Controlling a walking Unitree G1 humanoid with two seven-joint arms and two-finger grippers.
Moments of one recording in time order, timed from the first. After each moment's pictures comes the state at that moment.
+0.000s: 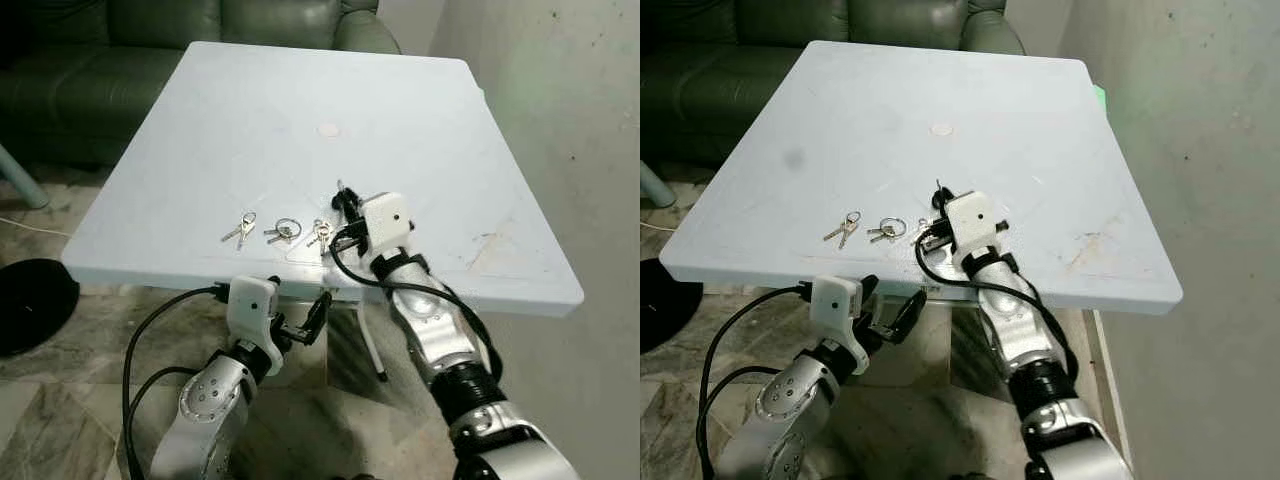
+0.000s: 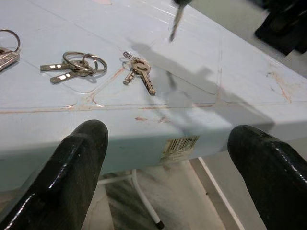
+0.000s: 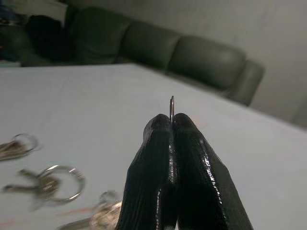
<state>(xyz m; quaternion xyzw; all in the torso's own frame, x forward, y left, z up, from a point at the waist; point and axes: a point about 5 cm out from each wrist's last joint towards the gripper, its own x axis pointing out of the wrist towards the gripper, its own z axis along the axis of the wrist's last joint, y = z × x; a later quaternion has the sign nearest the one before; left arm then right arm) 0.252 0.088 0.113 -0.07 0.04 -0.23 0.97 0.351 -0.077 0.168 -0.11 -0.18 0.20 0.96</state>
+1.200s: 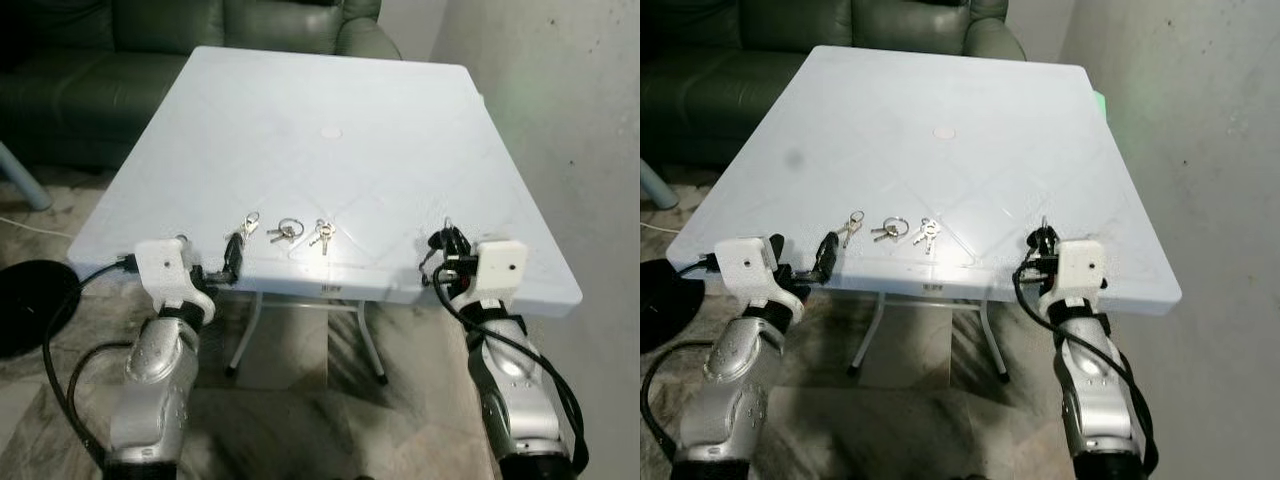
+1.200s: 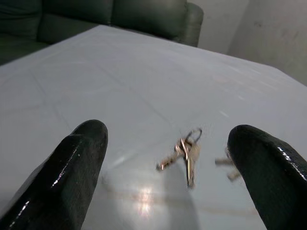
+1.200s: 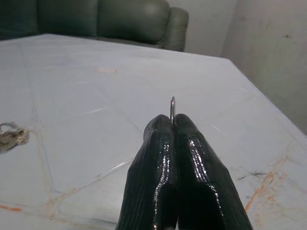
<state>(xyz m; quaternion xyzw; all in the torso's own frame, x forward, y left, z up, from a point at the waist) 0.304 0.173 0.138 -0.08 -0.05 -0.03 0.99 0.306 -0.167 0.135 -0.03 -0.08 0.04 1.00</state>
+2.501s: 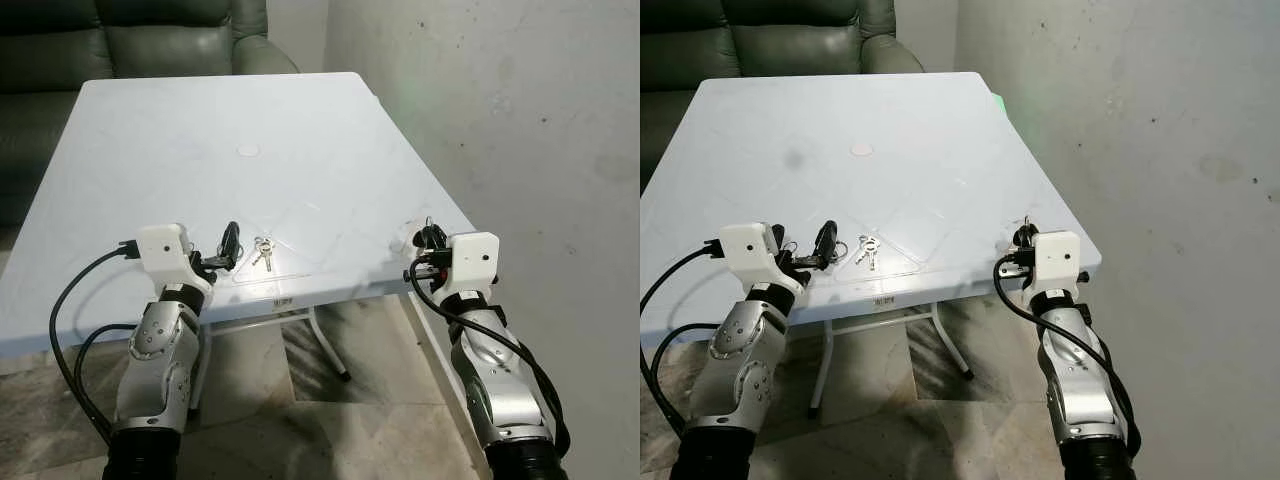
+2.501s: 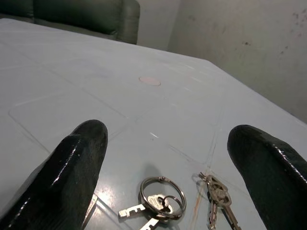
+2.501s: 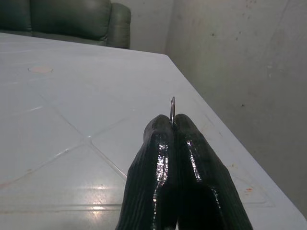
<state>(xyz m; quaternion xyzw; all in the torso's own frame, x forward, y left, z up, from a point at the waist) 0.312 0.171 0.133 -0.09 -0.04 -0.03 0.99 0.311 -0.150 0.131 -0.04 -0.07 0.05 1.00</state>
